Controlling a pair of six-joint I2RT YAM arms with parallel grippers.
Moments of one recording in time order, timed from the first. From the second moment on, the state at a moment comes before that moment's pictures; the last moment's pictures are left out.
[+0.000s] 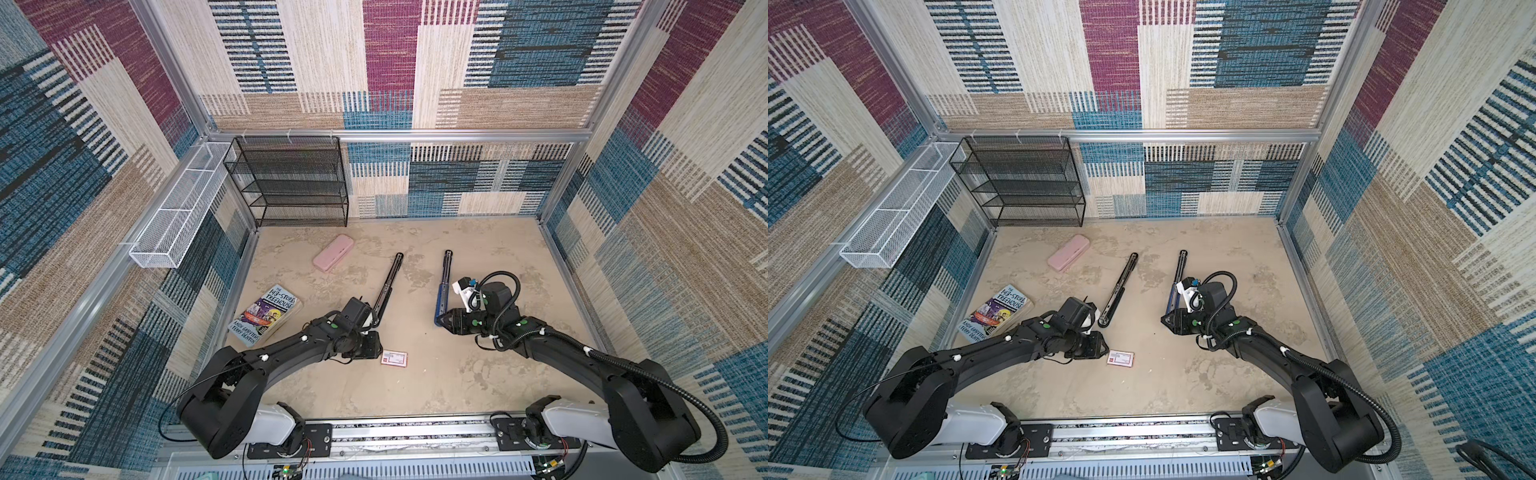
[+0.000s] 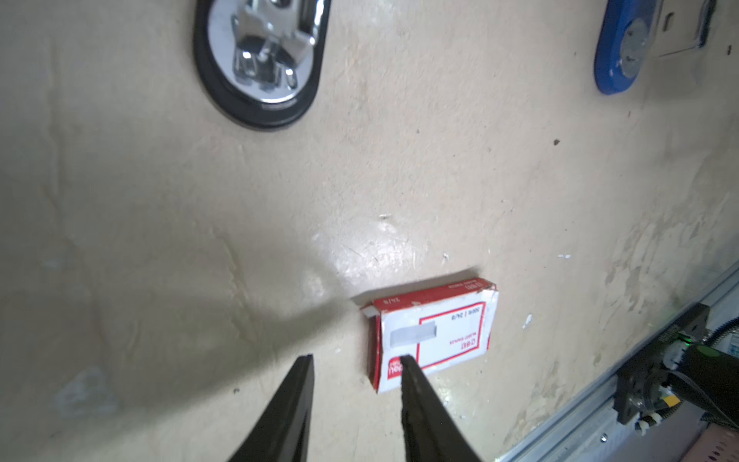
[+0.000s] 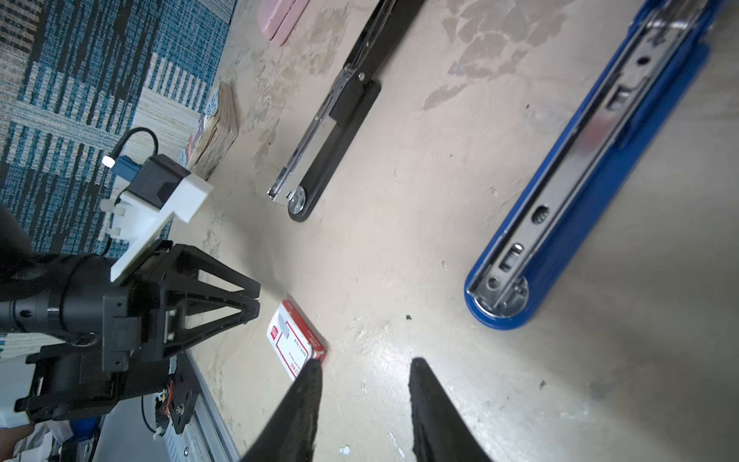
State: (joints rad) left arm -0.64 1.40 0.68 -0.41 0.25 -0.59; right arm 0.42 1.25 0.55 -0.04 -0.52 0.45
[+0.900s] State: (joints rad) left arm -0.68 1.49 0.66 -0.28 0.35 -0.61; right arm 0.57 1.33 0.52 -0.04 -0.52 0.45
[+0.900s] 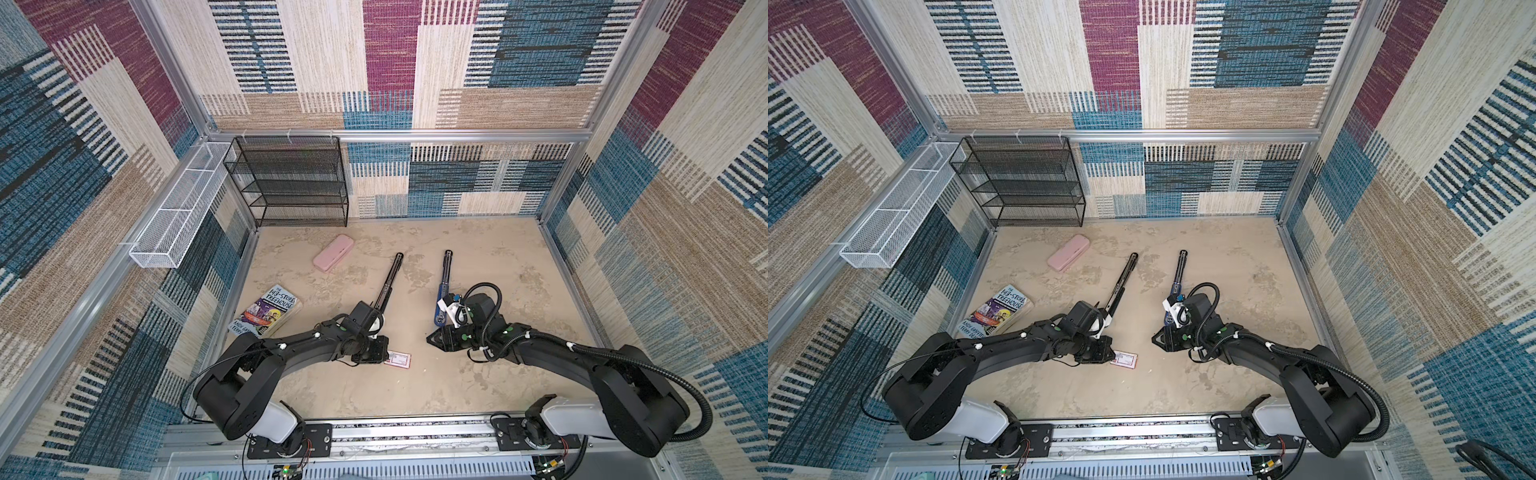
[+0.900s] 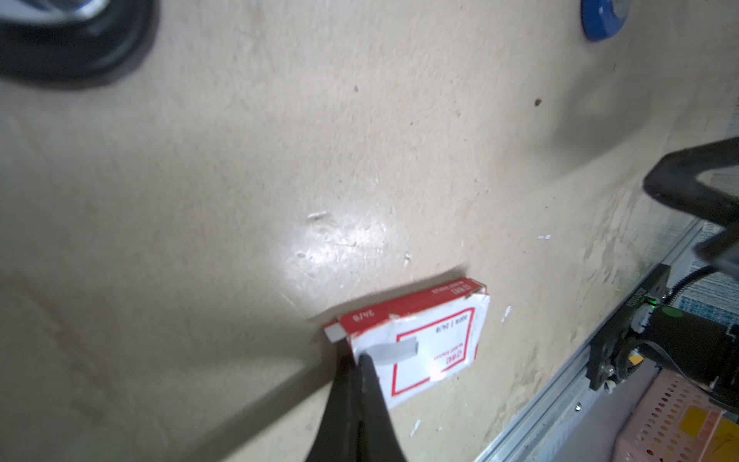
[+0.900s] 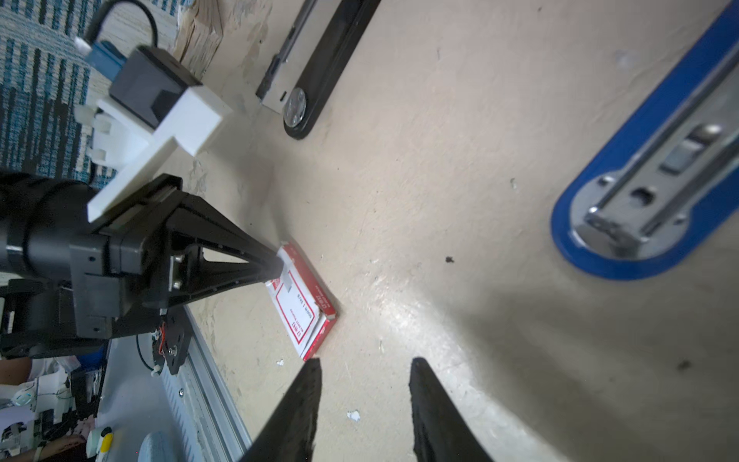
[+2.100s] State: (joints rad) left arm -0.68 1.50 0.67 -0.26 0.35 -0.62; right arm 0.81 1.57 0.69 -0.16 -0.30 0.48
